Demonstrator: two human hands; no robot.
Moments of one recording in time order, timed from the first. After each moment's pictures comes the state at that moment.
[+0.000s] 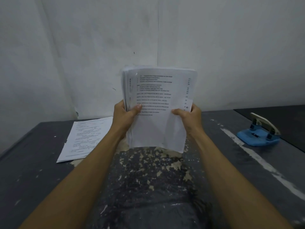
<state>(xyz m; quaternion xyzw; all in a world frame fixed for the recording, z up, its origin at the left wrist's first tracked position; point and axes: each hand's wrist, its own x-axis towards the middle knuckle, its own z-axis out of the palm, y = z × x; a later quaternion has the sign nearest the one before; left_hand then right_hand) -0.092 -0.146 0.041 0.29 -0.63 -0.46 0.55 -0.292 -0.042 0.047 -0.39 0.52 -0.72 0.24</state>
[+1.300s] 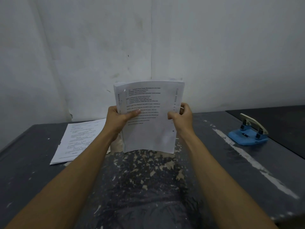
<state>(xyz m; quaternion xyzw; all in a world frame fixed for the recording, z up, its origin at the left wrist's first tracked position) -0.085 -0.137 0.043 0.26 -0.65 -0.48 0.52 -0.291 -0.043 0.040 -0.37 0.57 -0.70 0.22</state>
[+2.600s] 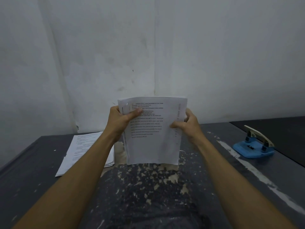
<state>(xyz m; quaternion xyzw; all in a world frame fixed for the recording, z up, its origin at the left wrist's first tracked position) -0.081 -0.141 0.084 0.24 -0.66 -0.46 0.54 -0.317 -0.037 0.066 -0.48 0.56 -0.63 0.23</state>
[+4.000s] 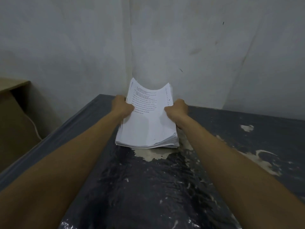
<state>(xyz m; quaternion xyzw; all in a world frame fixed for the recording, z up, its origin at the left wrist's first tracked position) 0.125 -0.283 -0.010 0.64 -0.59 -0.30 0.39 -0.079 -0.255 -0.006 -0.52 0.73 -0.38 0.24</state>
